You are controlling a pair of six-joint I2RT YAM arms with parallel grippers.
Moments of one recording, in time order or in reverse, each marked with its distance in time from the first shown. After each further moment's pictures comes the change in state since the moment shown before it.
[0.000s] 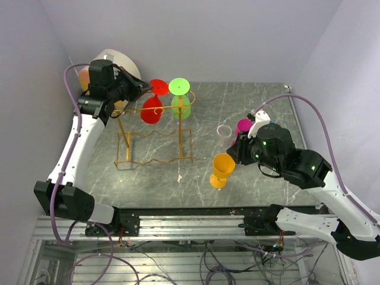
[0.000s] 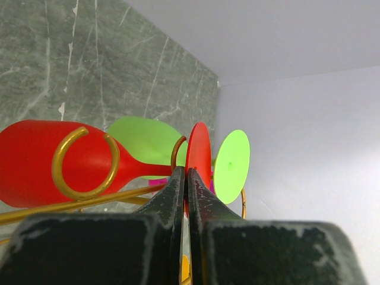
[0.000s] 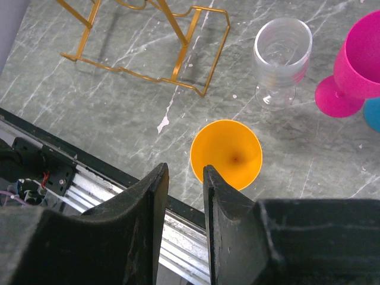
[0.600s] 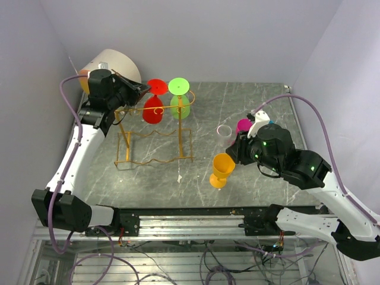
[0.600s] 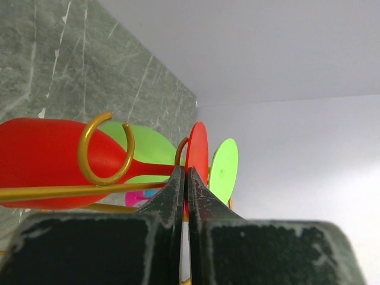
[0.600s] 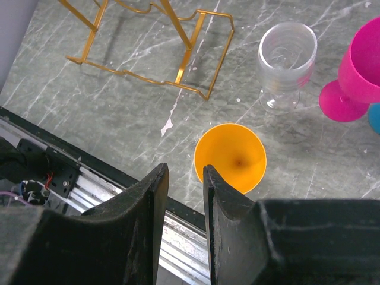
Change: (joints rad) left arm 0.000 -0.098 -0.200 0.195 -0.053 -0.156; right arm 0.000 -0.004 -0.013 0.024 -0.010 0.000
